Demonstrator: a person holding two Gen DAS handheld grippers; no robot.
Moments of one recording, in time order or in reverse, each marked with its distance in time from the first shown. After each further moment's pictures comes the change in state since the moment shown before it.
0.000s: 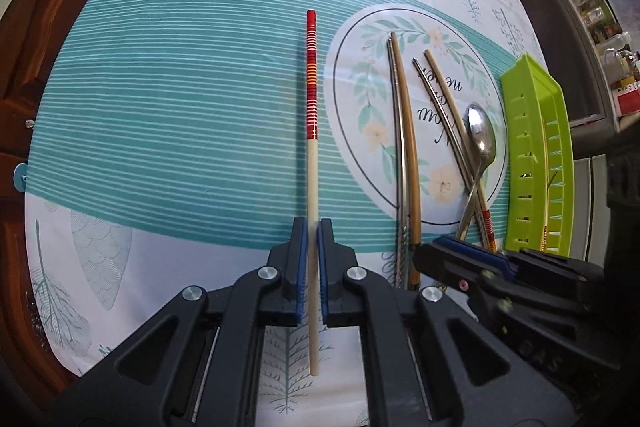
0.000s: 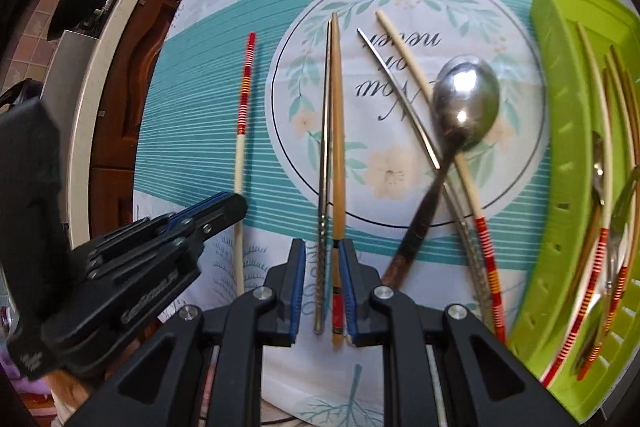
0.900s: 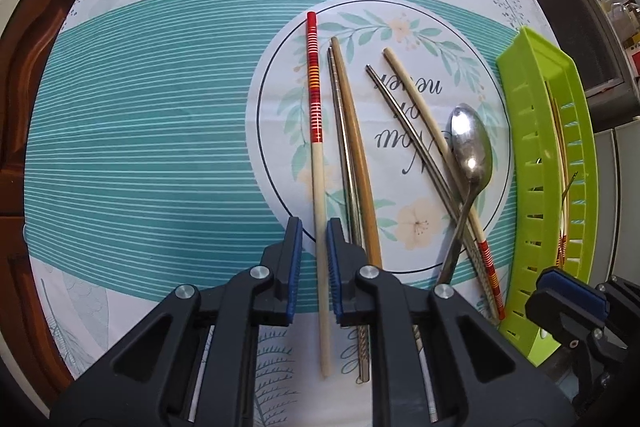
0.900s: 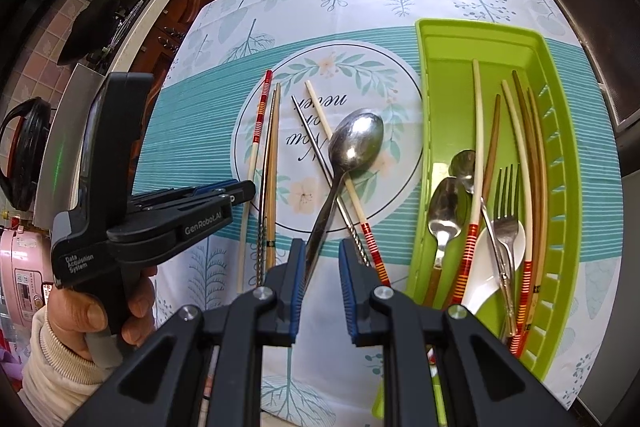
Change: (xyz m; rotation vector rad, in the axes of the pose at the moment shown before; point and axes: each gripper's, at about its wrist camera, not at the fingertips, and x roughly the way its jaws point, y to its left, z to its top) left arm 0.028 -0.060 0.028 0.135 0.027 0.110; right arm -0.073 -0.048 -0.022 -0.013 -0.190 -0.044
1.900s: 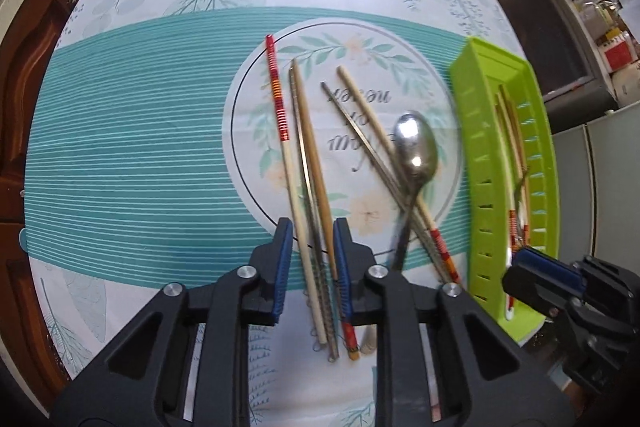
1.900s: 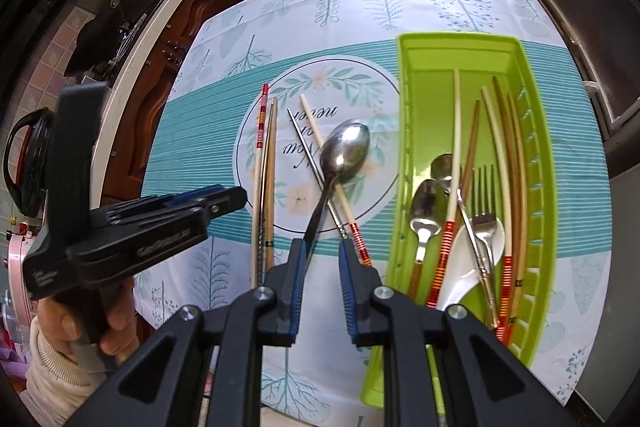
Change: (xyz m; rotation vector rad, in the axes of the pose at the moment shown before) left arm -0.032 -0.009 -0.006 0.025 -0.036 -0.077; right arm -0.022 -0.010 -0.005 0.015 -0.035 0.019
